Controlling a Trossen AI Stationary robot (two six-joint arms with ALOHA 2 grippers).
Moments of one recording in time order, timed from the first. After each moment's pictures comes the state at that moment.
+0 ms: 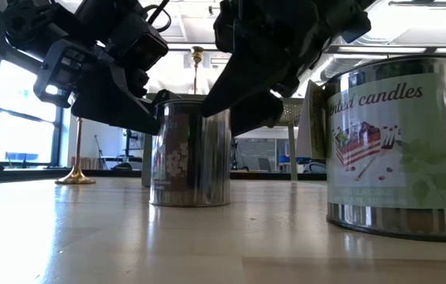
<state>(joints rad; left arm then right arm) -0.13 1.60 0.59 0.56 0.17 0.12 0.22 1.91 1.13 0.02 0.01 0.39</state>
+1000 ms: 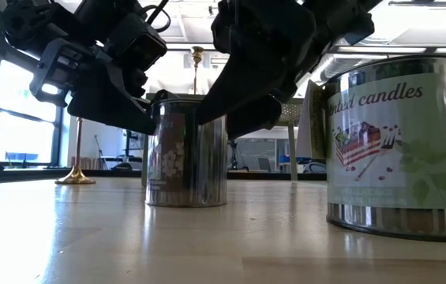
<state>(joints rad) -0.12 1.60 0.59 0.55 0.18 0.12 0.22 1.93 1.13 0.06 0.08 0.36</state>
